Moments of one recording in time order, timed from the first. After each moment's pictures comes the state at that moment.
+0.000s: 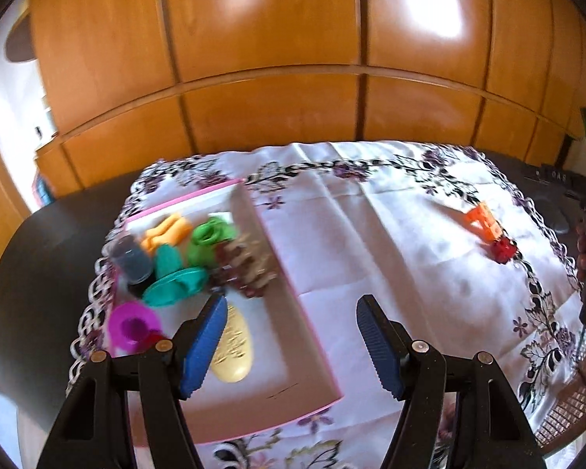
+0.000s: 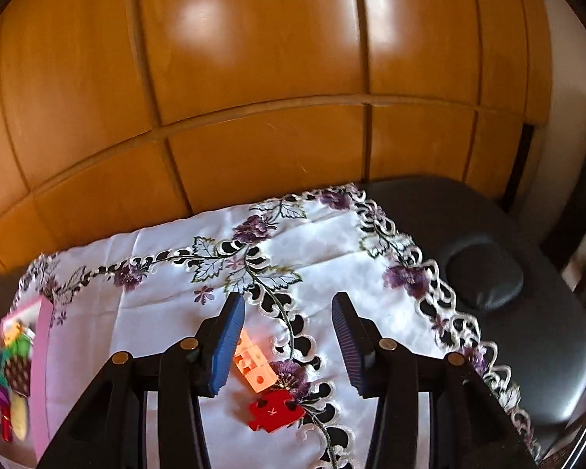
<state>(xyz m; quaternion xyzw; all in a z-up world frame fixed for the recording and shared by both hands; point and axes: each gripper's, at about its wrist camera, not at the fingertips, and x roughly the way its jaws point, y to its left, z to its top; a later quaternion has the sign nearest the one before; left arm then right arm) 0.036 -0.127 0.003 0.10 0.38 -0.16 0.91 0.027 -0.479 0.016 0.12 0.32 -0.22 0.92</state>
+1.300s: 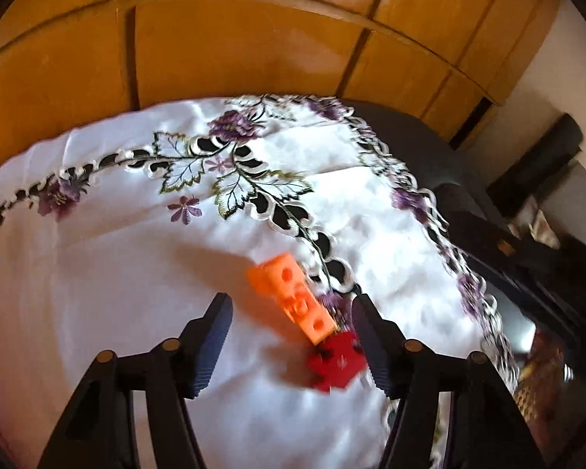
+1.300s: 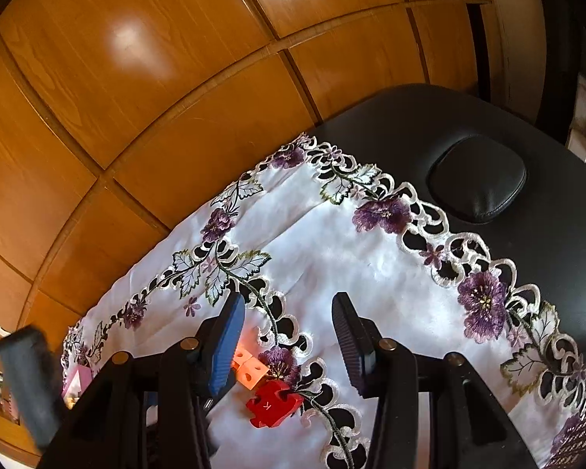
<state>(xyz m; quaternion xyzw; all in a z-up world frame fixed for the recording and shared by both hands) 0.126 -0.407 -0.051 0.06 0.49 -0.35 0.79 0.006 -0.546 -0.009 0.32 0.32 -0.23 0.86</state>
